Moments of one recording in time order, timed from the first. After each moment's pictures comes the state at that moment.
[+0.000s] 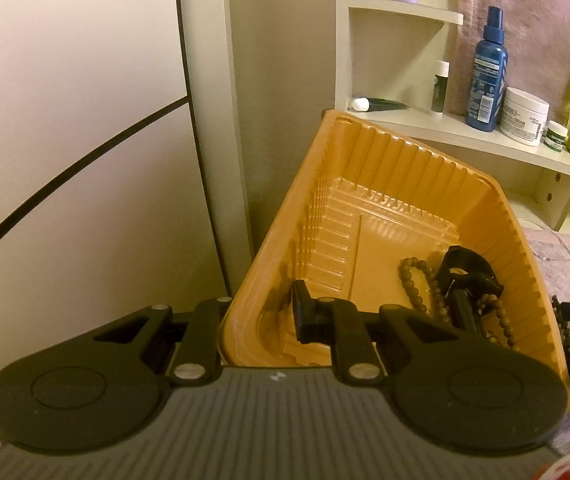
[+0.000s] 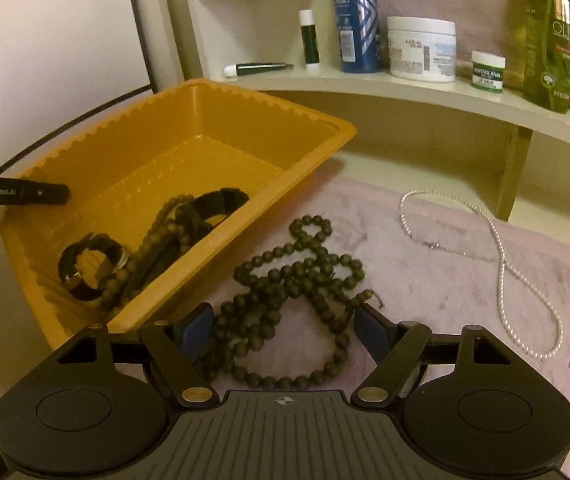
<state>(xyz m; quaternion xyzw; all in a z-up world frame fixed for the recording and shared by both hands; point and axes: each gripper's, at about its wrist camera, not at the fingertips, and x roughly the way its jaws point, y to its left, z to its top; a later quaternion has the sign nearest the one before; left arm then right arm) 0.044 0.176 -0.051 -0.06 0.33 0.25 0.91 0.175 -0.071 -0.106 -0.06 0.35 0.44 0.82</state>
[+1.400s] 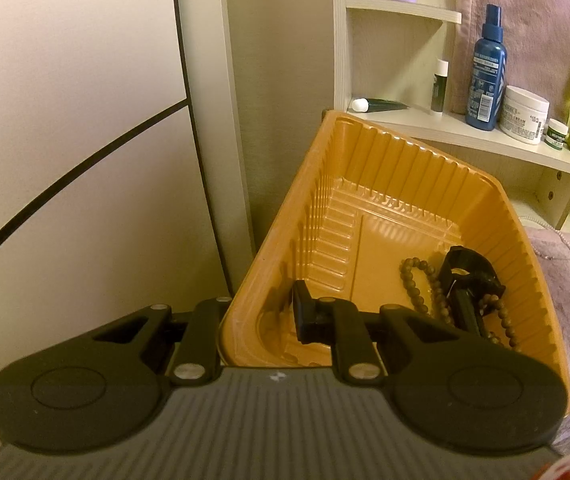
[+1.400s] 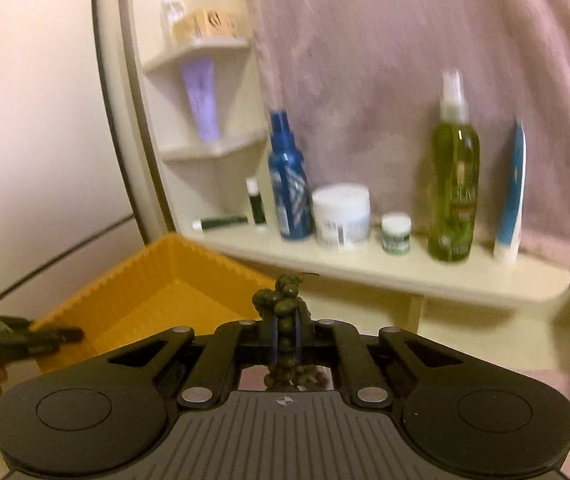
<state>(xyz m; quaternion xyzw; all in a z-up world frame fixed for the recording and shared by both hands) 0.045 0.174 -0.051 -0.06 0.33 0.25 0.91 0.202 -0.133 0.032 0.01 0.26 0.42 0.87</state>
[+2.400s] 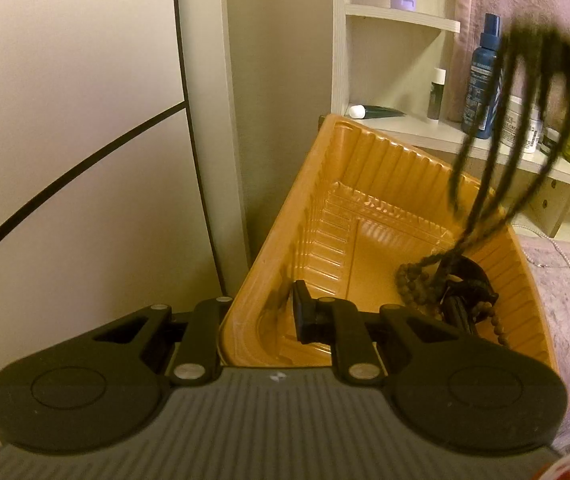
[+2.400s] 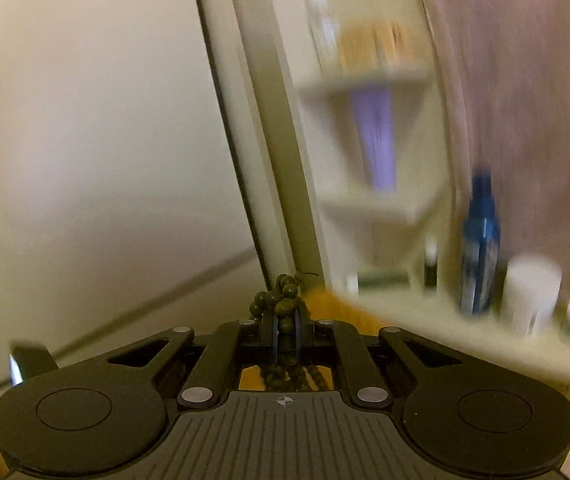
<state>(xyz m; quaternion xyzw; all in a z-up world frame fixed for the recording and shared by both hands) 0.041 0.175 -0.047 -0.07 0.32 0.25 0.91 0.192 -0.001 0.047 0.01 0.27 0.53 0.80</state>
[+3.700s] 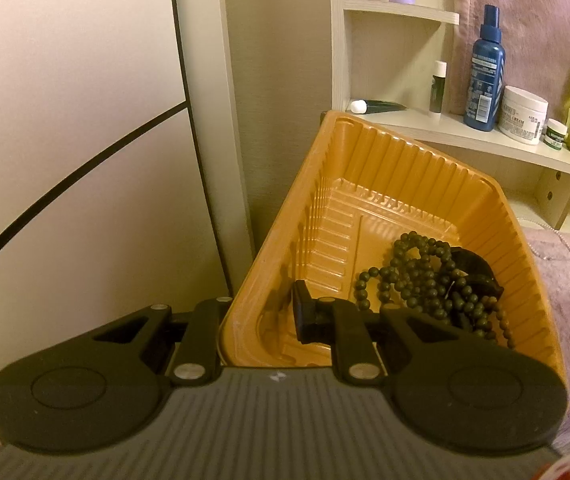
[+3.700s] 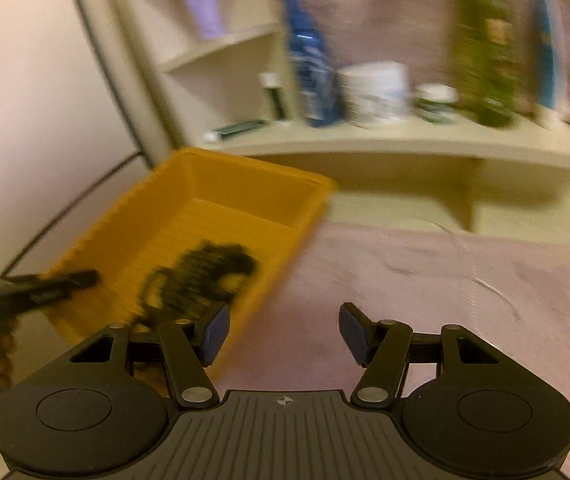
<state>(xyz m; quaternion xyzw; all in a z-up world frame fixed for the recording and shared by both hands) 0.045 0.173 -0.048 -0.05 0.33 0.25 0.91 0.185 -0.115 -0.053 0.03 0.39 0.38 0.84</state>
